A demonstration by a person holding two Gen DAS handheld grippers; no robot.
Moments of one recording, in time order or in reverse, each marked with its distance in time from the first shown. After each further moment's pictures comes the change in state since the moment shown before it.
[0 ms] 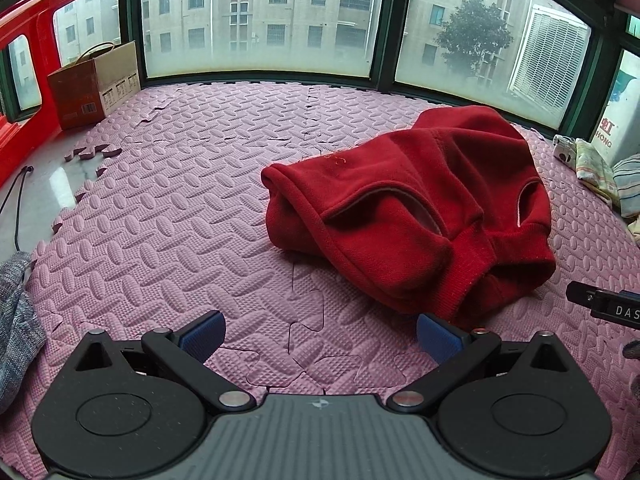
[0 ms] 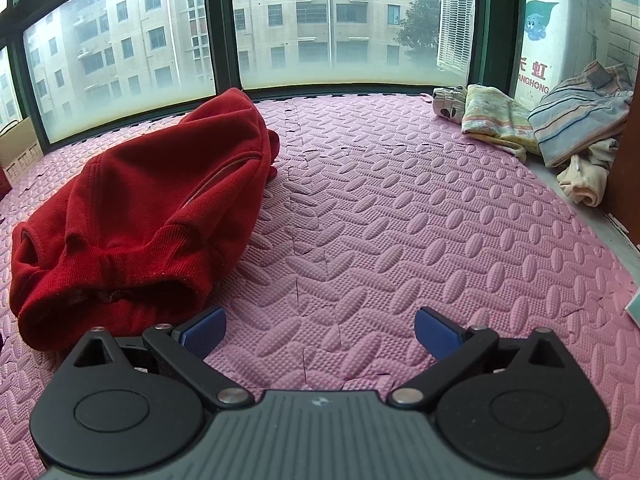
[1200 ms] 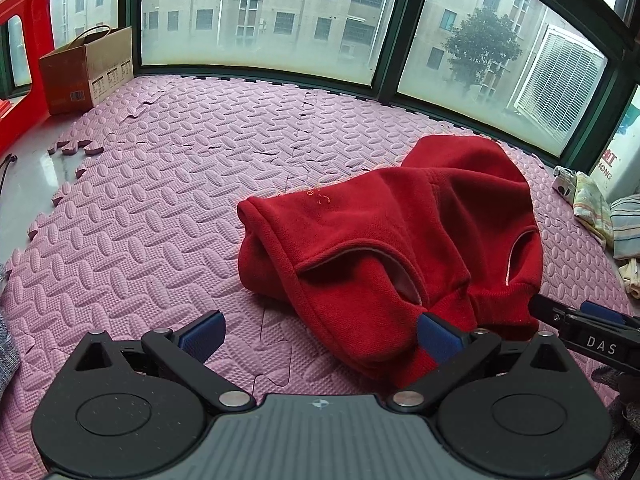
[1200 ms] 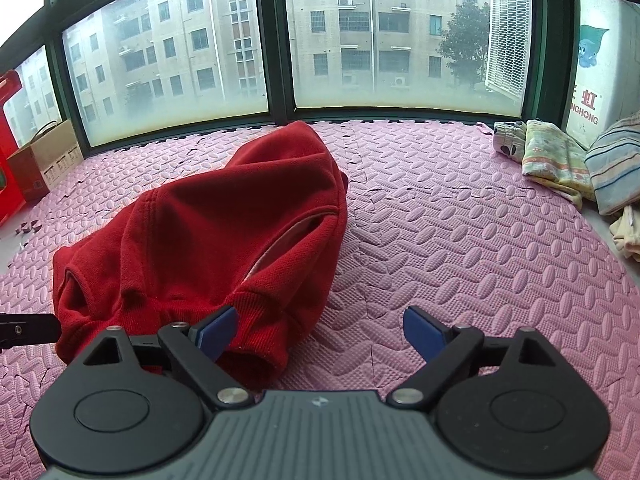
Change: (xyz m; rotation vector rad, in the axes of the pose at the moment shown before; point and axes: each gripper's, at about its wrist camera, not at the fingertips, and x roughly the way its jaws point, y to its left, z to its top) left arm 0.014 -0.006 0.041 -0.099 0.029 -0.042; right arm 0.010 0.033 0.038 -0.071 -0.024 0.115
